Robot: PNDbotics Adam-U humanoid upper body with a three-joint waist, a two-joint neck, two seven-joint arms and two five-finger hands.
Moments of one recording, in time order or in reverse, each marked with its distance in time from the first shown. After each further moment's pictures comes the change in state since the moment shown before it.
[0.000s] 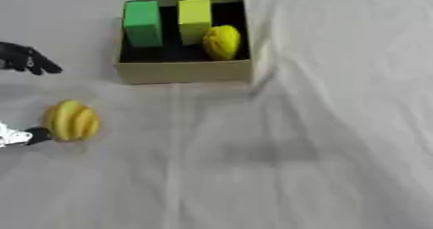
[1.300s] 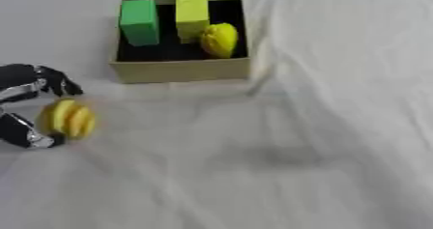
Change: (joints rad) left arm -0.042 -0.087 -0.060 0.167 -0.090 -0.041 -0.067; right arm 0.011 0.058 0.012 0.000 0.018 0.052 0.029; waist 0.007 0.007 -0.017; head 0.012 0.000
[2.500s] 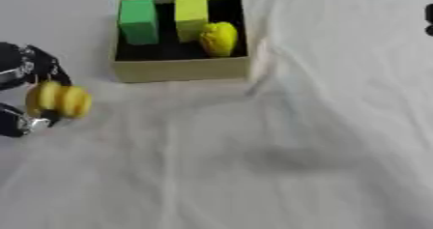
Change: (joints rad) left arm -0.004 0.036 0.083 -0.223 -0.007 0.036 0.046; right arm 0.027 0.027 0.000 0.000 0.017 0.025 0.027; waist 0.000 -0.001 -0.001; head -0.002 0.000
